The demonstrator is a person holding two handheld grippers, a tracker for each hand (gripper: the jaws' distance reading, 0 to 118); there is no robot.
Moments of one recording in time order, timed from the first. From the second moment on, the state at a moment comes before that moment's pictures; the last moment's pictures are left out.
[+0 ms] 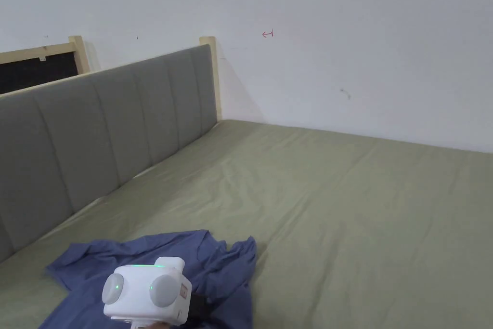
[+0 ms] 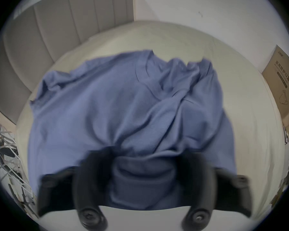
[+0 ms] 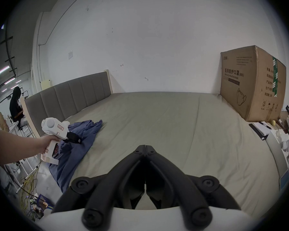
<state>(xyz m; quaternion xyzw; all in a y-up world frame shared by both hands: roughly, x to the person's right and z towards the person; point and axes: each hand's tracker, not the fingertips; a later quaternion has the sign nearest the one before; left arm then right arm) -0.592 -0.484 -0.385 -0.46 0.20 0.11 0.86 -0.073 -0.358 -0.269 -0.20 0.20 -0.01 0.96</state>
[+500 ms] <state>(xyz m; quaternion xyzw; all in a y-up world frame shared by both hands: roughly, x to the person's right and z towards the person) -0.534 -0.188 -0.302 -0.24 0.13 0.02 0.96 0.020 -0.293 -0.214 -0.11 0.15 -0.05 0.98</state>
